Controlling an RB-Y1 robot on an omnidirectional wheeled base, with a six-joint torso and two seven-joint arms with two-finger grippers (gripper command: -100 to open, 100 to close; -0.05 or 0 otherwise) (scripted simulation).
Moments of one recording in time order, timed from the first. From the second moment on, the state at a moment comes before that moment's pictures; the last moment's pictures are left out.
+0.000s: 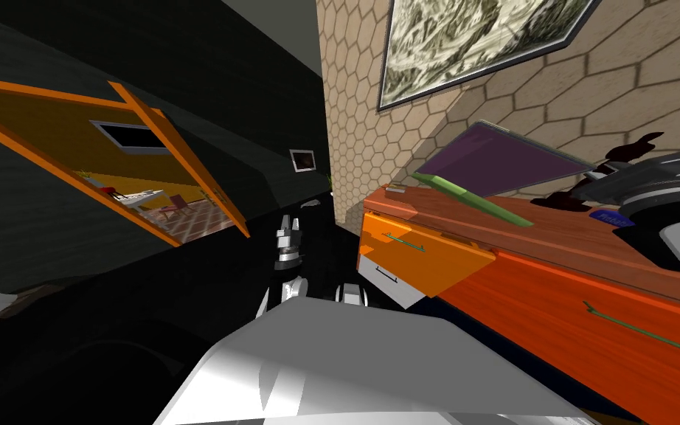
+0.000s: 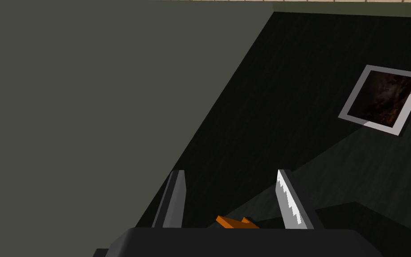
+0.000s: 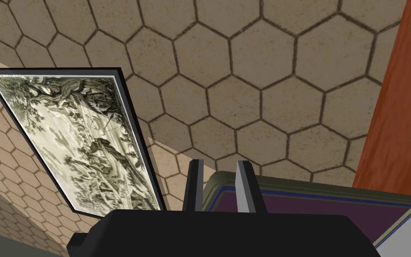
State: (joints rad) left arm 0.53 -0.02 -0.07 -2.23 0.08 -0.53 -0.06; right arm -0.05 -1.10 -0.62 -1.33 1.90 -0.20 0.23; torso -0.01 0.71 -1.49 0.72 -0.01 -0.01
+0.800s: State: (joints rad) left arm 0.53 -0.02 -0.07 -2.23 0.08 -0.53 -0.06; right arm -0.13 -1.03 -0.60 -1.31 1.68 -0.25 0.16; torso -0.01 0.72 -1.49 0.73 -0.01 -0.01
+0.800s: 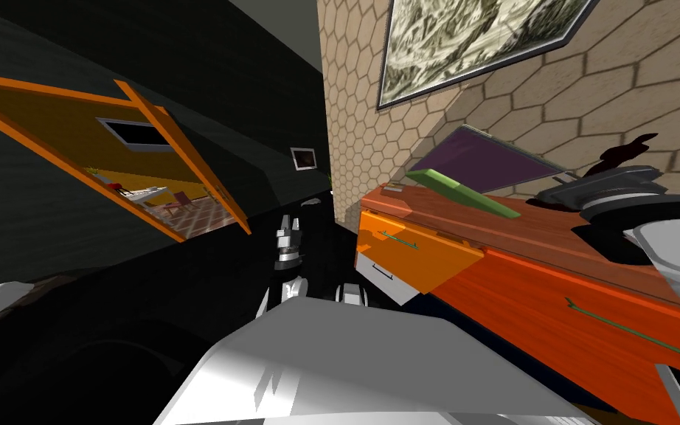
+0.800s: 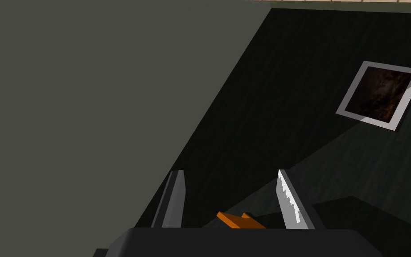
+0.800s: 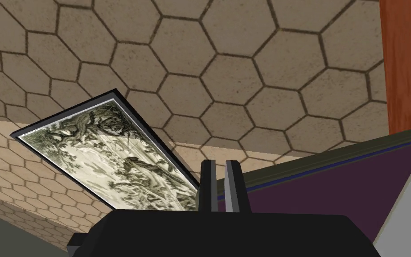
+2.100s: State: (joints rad) left arm 0.53 -0.02 -0.07 -2.23 0.08 -0.53 -0.06; right arm -0.21 -0.88 -0.55 -1.30 1.32 -0.30 -0.06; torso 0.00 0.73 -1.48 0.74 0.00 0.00
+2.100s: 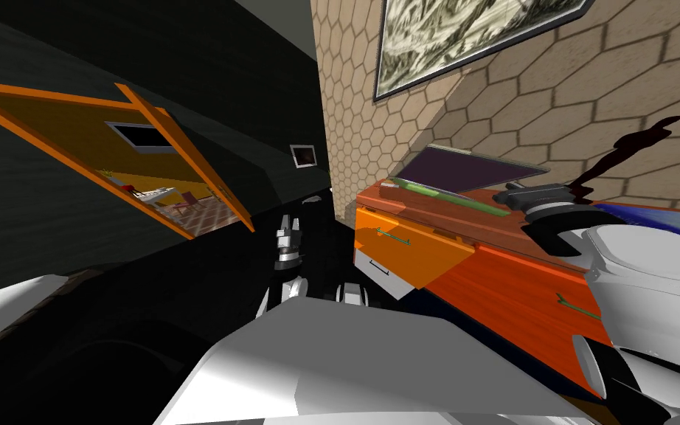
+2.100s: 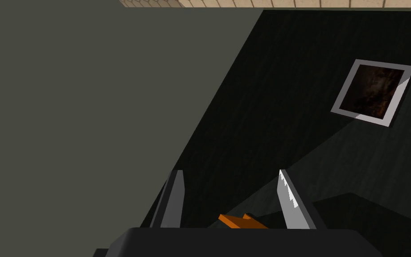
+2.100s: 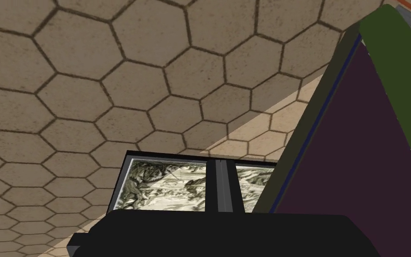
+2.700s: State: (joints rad) left arm 0.53 -0.02 -0.07 -2.23 0.08 -0.53 -0.06; right arm -0.28 -0.78 -0.51 -1.29 1.16 -0.35 -0.19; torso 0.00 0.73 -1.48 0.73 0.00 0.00
